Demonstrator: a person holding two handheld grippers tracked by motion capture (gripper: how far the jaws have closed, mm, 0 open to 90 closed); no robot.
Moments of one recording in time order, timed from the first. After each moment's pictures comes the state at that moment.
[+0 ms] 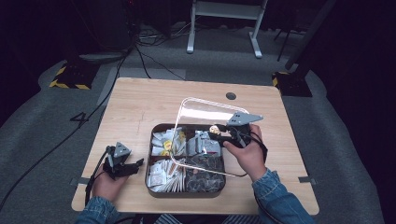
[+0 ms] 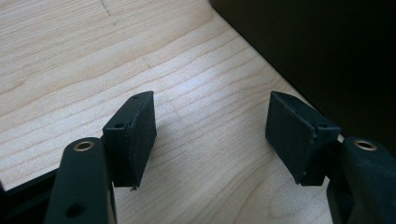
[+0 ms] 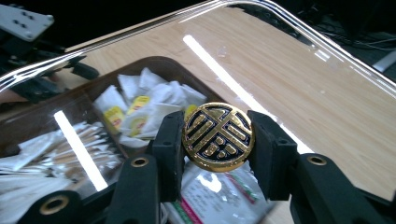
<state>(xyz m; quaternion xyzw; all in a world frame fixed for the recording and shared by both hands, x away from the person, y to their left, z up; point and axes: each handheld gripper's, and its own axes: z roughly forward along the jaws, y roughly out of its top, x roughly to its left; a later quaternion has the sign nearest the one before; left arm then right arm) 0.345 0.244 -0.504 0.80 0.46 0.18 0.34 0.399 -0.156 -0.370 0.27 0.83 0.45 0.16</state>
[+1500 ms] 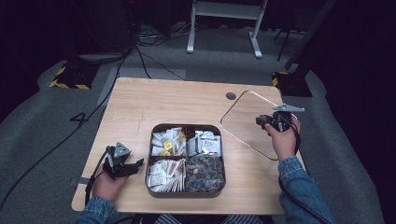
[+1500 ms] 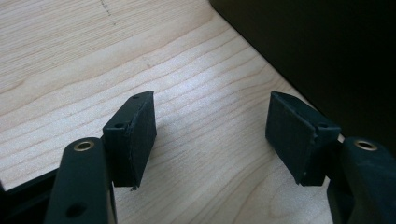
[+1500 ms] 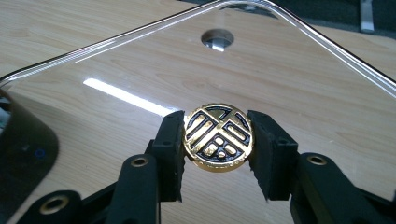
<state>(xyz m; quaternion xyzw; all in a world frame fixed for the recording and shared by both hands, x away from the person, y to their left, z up) 0.345 0.244 -0.505 0.80 0.46 0.18 0.34 0.477 -0.306 -0.419 0.49 0.75 0.38 0.23</state>
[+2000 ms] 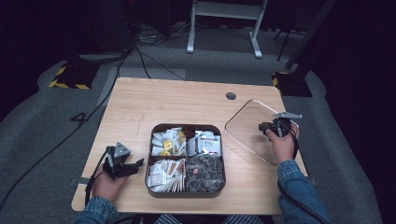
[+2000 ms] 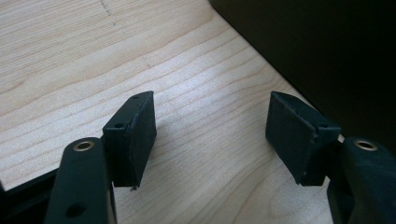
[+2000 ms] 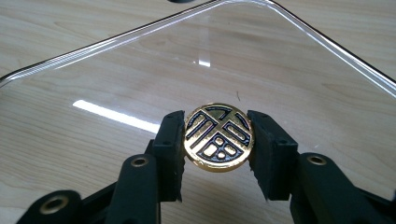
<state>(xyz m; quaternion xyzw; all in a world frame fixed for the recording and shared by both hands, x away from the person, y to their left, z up) 0.345 0.244 -0.504 0.80 0.46 0.18 0.34 0.485 -0.326 -0.465 0.52 0.74 0.35 0.23</state>
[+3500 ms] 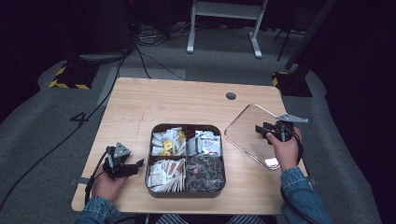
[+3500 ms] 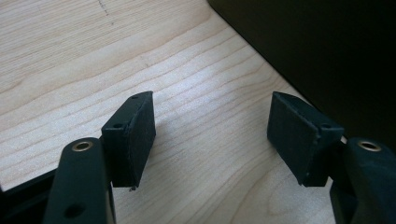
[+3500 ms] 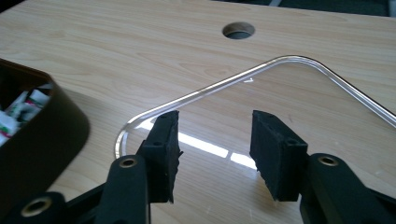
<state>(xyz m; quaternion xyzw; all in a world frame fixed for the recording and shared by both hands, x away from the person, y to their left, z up) 0.344 0.244 -0.504 0.80 0.45 0.18 0.34 0.453 -0.315 -0.439 0.48 0.74 0.42 0.20</state>
